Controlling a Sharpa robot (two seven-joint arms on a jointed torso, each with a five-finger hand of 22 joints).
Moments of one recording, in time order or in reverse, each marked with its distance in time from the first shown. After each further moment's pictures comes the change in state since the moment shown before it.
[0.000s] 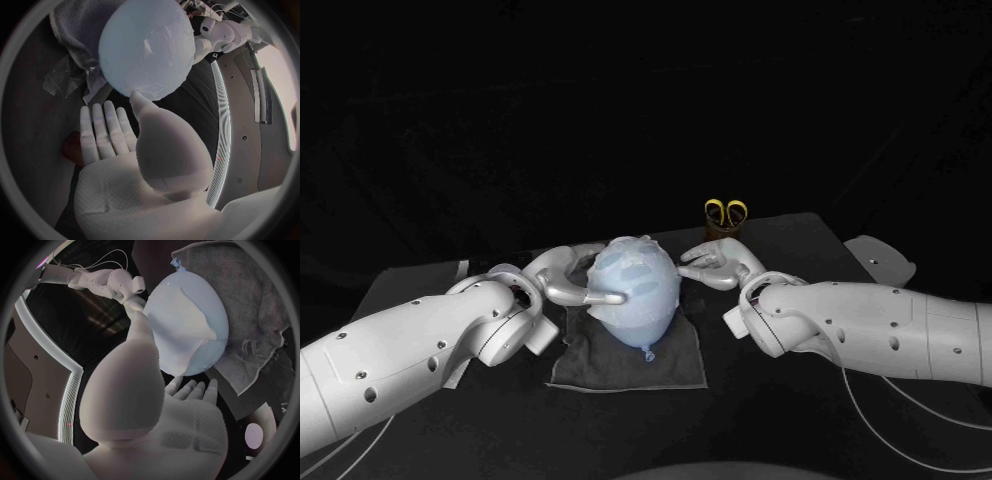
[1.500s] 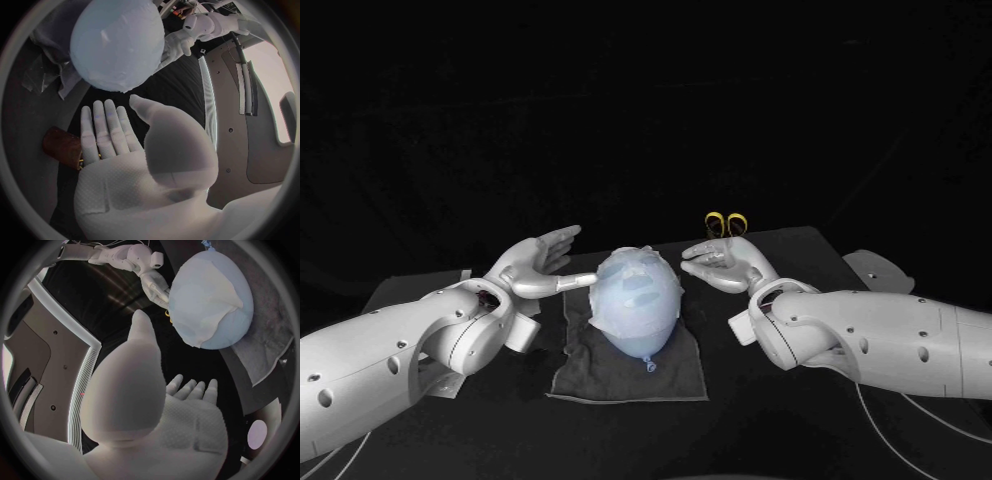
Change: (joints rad) left arm -0.001 -0.095 0.008 0.006 0.256 -0.021 0.295; left_hand 0.016 -0.003 -0.007 0.001 0.000 0.000 0.000 0.000 0.002 0.017 0.005 0.000 0.004 0.004 0.004 0.000 0.004 0.000 -0.007 0.000 0.000 -0.002; right arm 0.025 -0.067 0.004 0.107 0.087 -0.031 0.178; right_hand -0.164 -0.068 0.324 -0.012 0.000 0.036 0.007 -0.002 -0.015 0.044 -0.008 -0.070 -0.002 0.083 -0.015 -0.049 -0.011 0.015 -0.025 0.003 0.002 -0.022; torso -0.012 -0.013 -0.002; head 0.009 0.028
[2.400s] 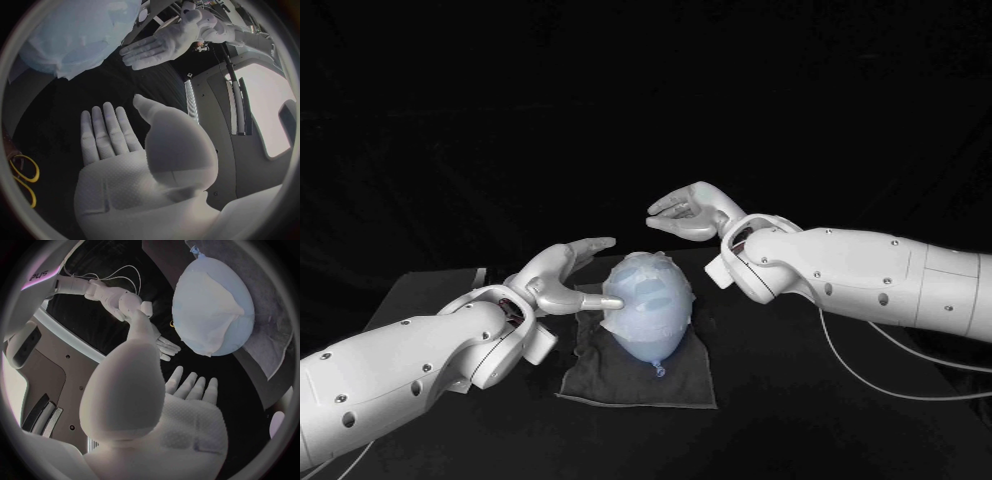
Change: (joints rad) left arm -0.015 -0.006 -0.012 0.080 -0.260 -0.085 0.024; left_hand -0.021 -0.002 -0.008 -0.003 0.000 0.142 0.010 0.081 0.049 0.159 0.023 0.043 0.018 0.088 0.017 0.037 0.029 0.000 0.027 -0.002 0.000 0.006; right arm 0.224 0.197 0.001 -0.182 -0.223 0.224 -0.178; right_hand -0.026 0.006 -0.082 0.020 0.000 0.017 0.007 -0.062 -0.050 -0.043 0.025 -0.059 0.000 -0.067 0.031 -0.141 0.005 -0.017 -0.061 0.002 -0.033 -0.041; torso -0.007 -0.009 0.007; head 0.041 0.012
